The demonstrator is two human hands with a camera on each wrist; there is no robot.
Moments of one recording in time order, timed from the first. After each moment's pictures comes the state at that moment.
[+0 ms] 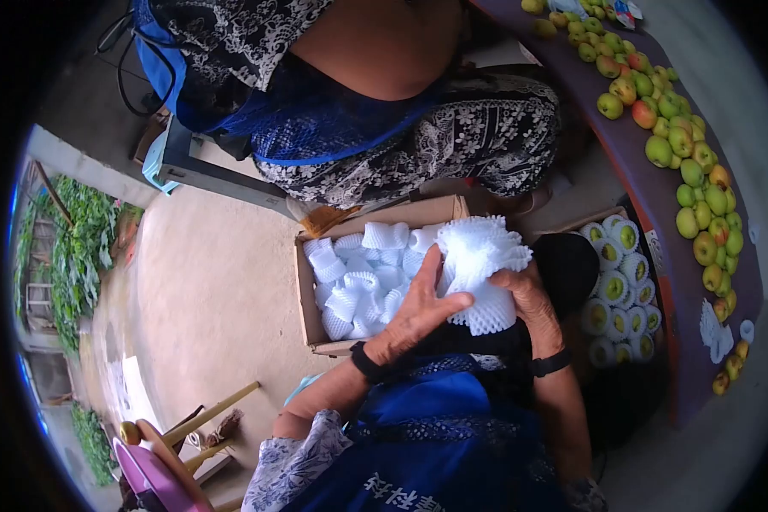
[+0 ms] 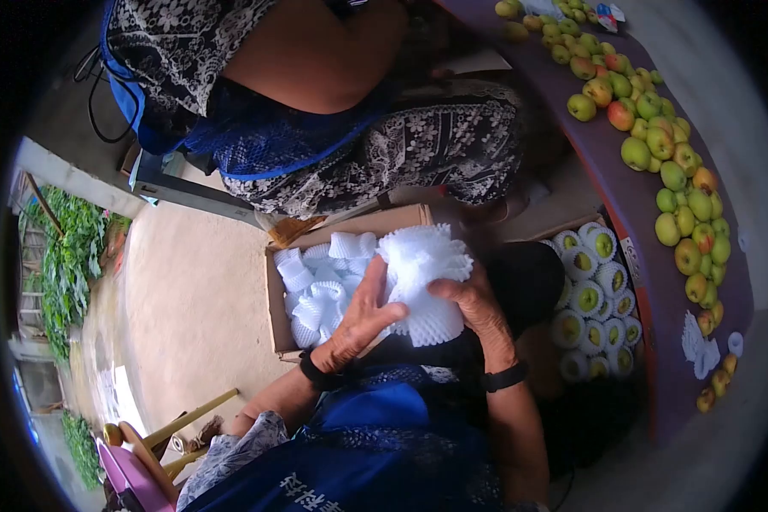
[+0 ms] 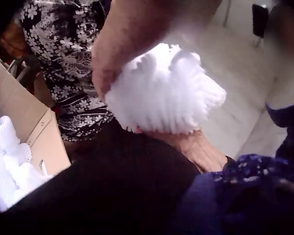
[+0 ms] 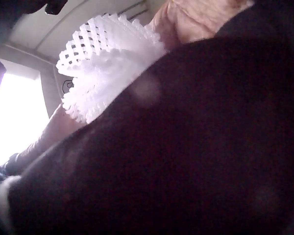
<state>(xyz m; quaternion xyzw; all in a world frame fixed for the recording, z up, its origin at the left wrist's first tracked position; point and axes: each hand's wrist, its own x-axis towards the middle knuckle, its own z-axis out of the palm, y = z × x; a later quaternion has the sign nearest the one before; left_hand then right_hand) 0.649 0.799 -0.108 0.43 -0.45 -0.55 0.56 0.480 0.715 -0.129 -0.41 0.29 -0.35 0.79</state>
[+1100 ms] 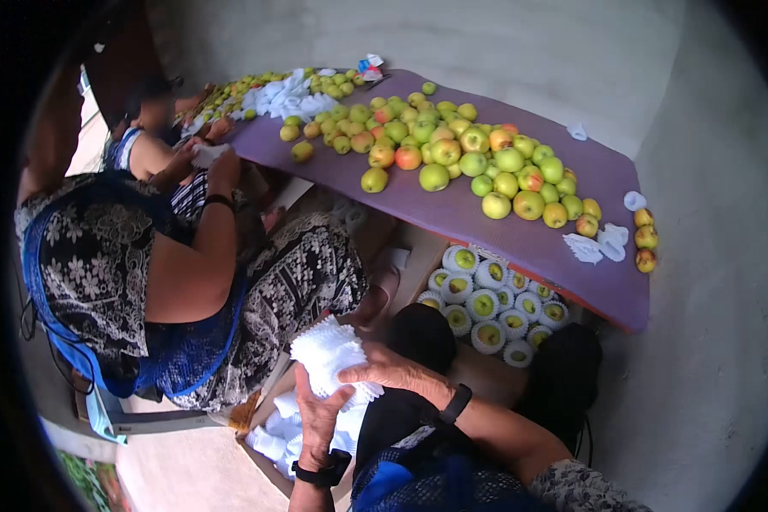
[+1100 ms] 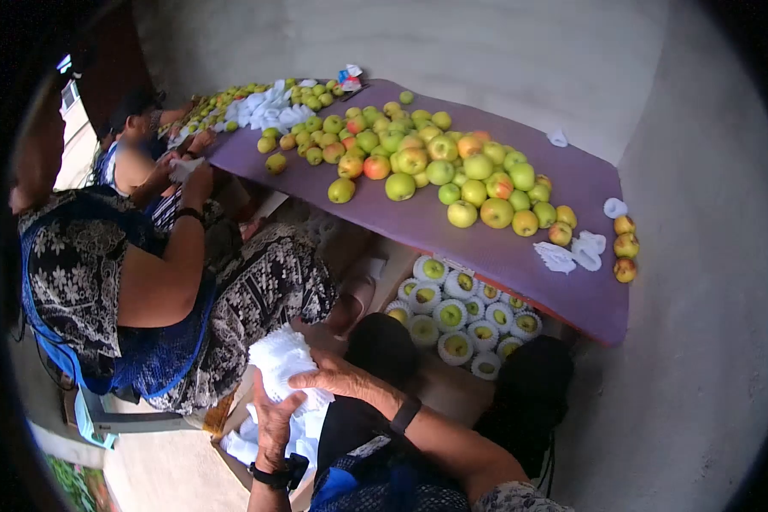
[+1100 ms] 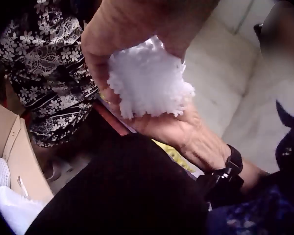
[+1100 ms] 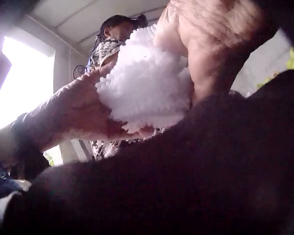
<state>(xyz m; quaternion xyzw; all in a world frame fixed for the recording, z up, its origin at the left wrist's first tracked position) 0.626 0.757 -0.085 0.46 -0.48 -0.53 0.52 0.457 0.713 -0.087 -0.55 0.29 -0.37 0.69</state>
